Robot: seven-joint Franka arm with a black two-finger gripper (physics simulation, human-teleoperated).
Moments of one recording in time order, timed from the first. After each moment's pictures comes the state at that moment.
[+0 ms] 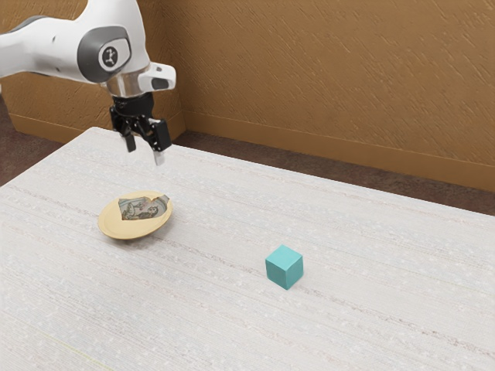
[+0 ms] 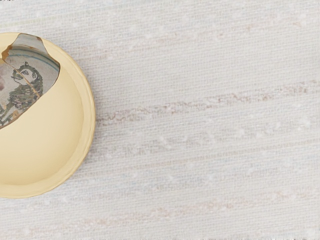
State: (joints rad) arm 0.04 0.09 0.01 -1.68 0.04 1.75 0.20
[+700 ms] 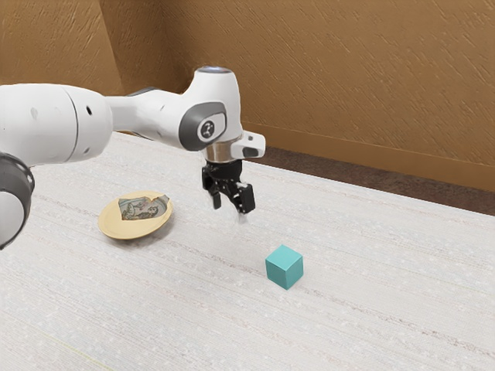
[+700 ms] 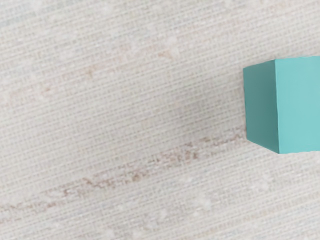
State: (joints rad) arm -0.20 0.40 0.04 -1.62 -0.05 1.93 0.18
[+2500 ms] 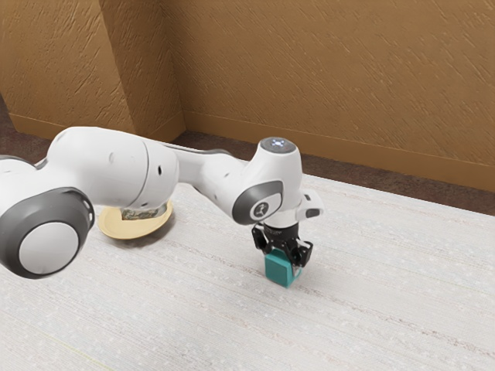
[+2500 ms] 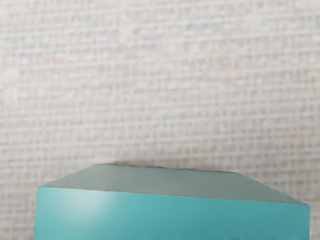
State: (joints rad) arm -0.33 0.63 -0.02 -1.62 0.08 2.24 -0.34
